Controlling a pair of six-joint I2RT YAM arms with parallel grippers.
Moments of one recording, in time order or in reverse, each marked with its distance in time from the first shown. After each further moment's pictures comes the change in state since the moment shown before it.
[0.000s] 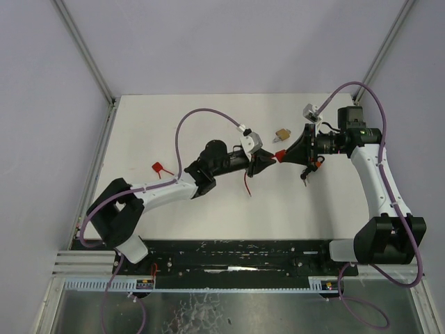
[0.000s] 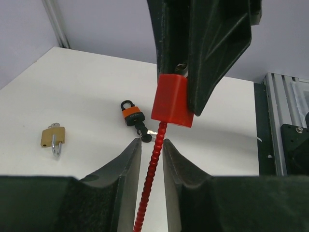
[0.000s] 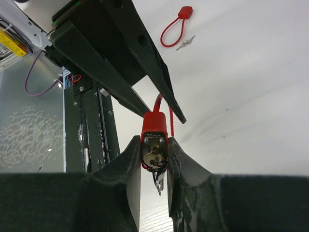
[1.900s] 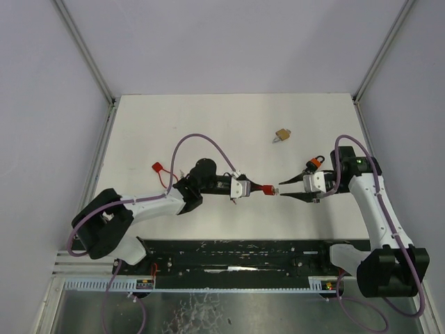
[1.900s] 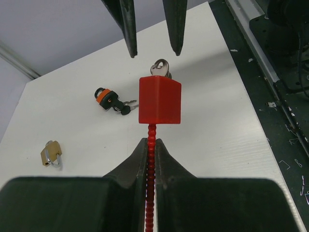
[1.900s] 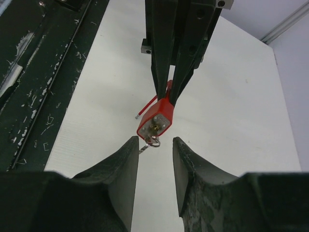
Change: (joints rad) left arm -0.018 -0.135 -0.276 -0.008 0.304 0.519; right arm 0.024 -0.217 -0.314 -0.445 -0.060 -1.381
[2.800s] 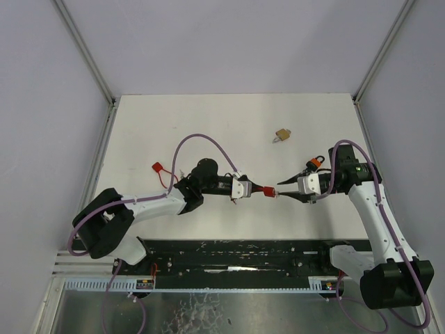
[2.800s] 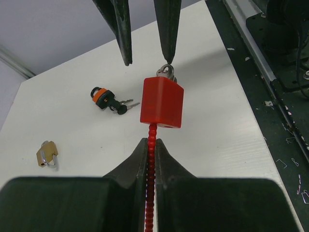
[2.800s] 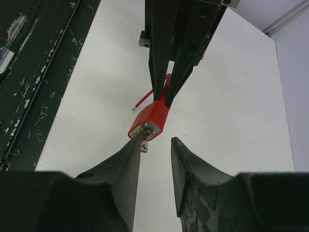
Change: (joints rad) left arm -0.008 0.008 0.012 -0.022 0.003 0.005; right arm 0.066 -0.095 -0.026 0.240 0.077 0.253
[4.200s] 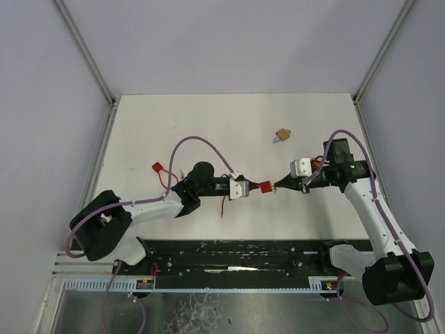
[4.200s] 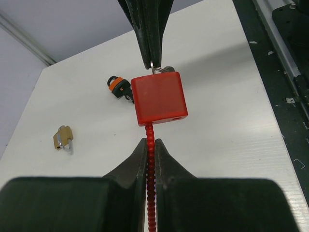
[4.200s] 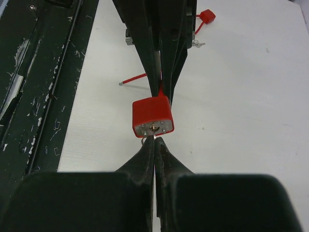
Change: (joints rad) left arm 0.000 -0.027 -0.055 0.055 -0.085 0.001; right arm 0.051 0.034 -0.003 0.205 0.038 0.385
